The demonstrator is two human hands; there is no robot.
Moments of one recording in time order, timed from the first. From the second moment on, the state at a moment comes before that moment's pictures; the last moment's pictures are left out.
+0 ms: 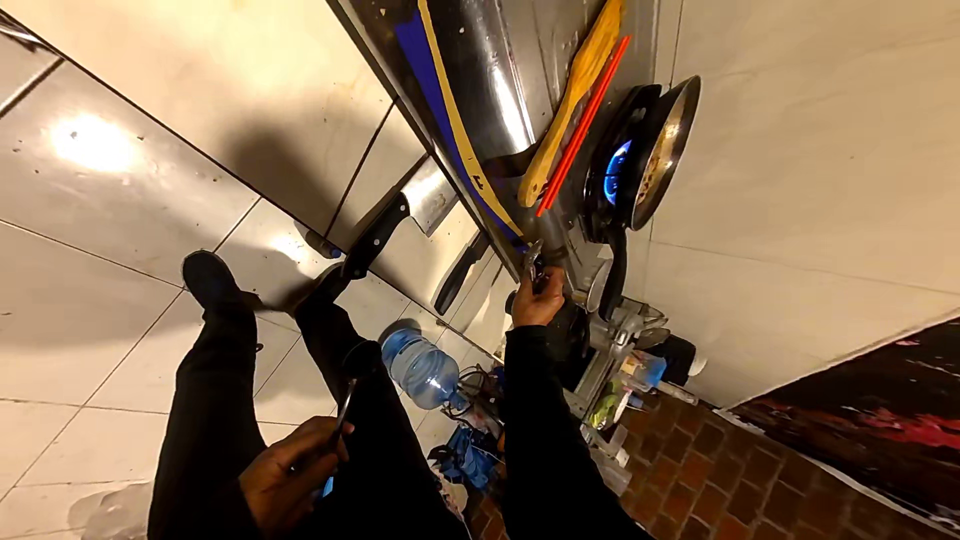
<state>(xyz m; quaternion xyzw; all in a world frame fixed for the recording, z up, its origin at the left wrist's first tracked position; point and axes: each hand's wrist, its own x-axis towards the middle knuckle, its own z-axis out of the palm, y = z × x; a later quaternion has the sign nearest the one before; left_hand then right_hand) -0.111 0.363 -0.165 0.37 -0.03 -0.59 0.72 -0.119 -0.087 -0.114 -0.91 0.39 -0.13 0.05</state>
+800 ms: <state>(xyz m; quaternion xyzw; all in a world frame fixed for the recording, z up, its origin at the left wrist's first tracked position) -0.105 0.345 -0.156 0.37 -0.04 -0.57 0.73 -0.117 -0.088 -0.123 -0.89 0.40 -0.19 0.11</state>
